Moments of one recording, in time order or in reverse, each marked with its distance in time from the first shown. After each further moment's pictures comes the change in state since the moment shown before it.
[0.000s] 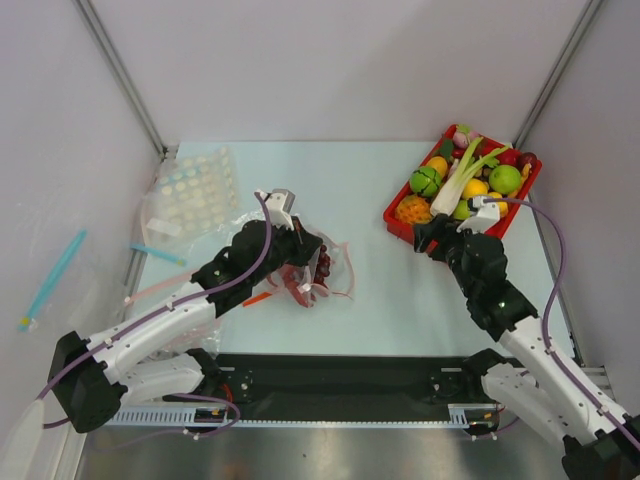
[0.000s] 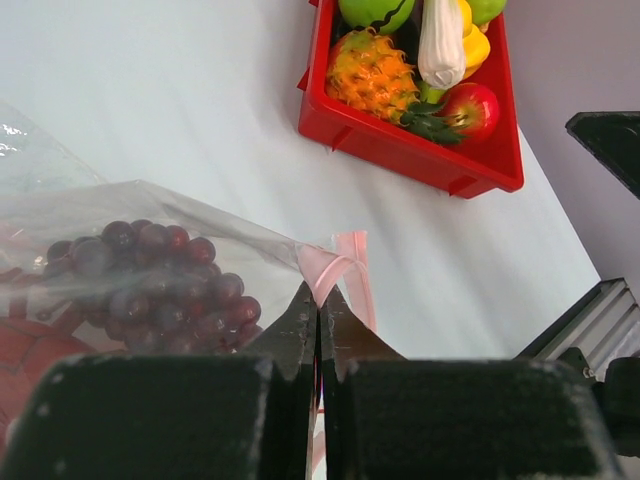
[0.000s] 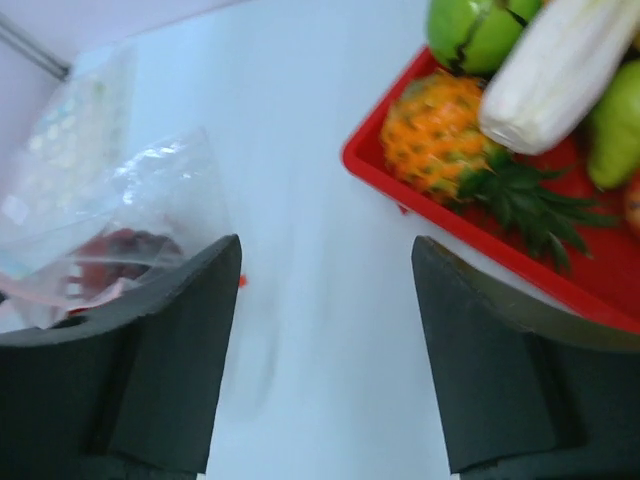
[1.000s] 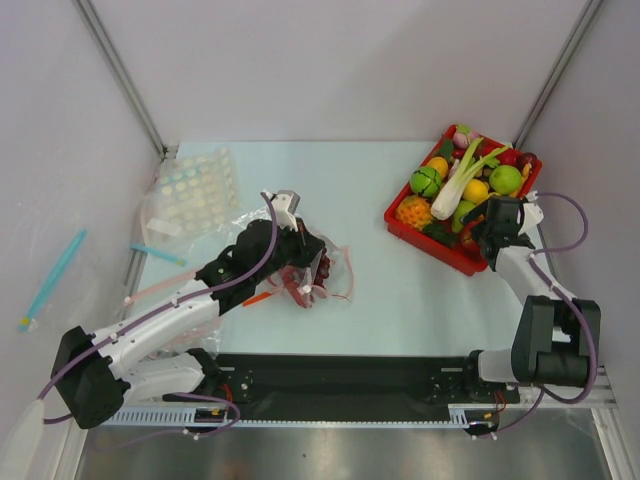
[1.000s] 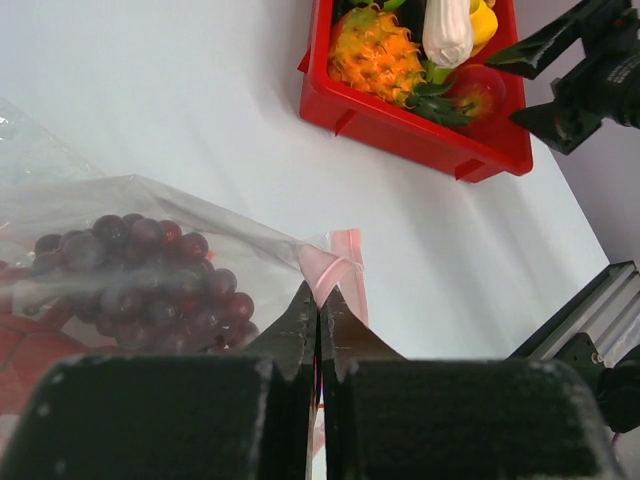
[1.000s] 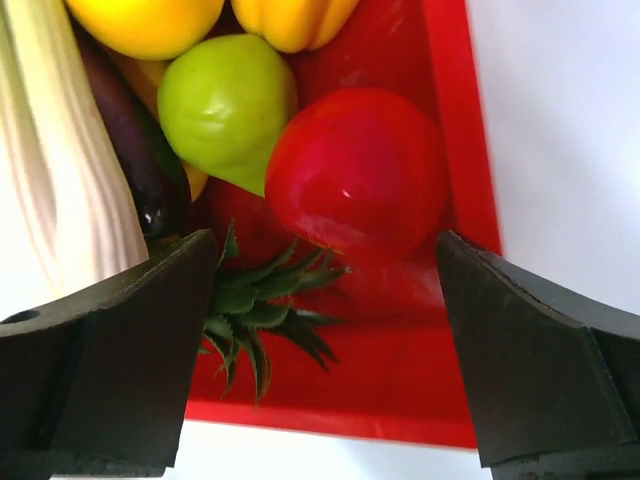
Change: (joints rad) left arm 0.000 0.030 0.003 -0.008 0.027 0.015; right arm -0.547 0.608 0.161 -0.076 0.059 0.336
